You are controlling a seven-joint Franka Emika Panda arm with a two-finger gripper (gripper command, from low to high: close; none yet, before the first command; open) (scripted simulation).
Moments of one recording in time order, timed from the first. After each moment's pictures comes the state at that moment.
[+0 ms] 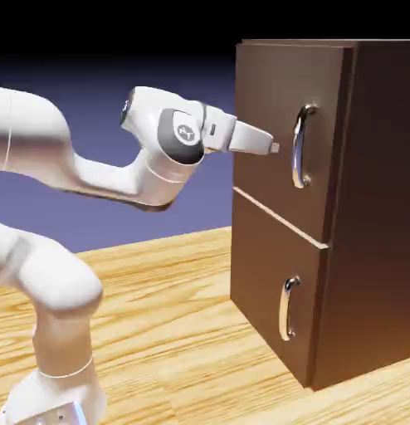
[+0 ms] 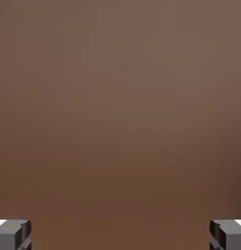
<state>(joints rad) 0.38 -0.92 -0.52 -2.66 -1.42 3.01 1.73</state>
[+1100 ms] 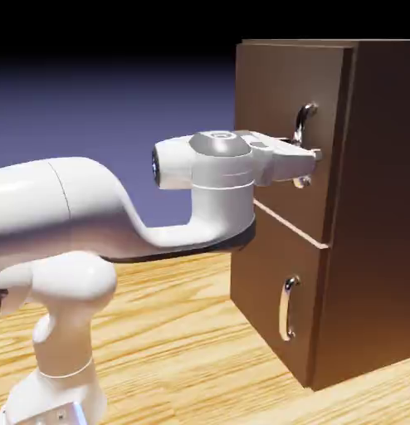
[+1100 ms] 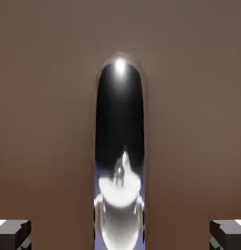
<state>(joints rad) 0.80 -1.12 -0.94 -2.49 -2.47 2.89 2.45</state>
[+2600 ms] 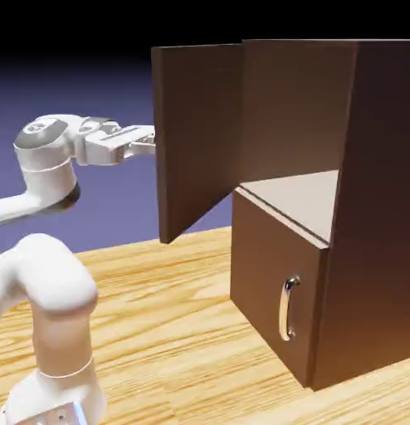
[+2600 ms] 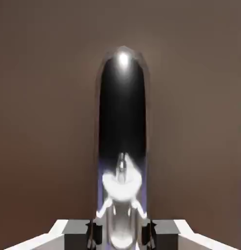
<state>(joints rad) 0.13 -1.63 0.55 -2.97 -0.85 2.13 2.08</state>
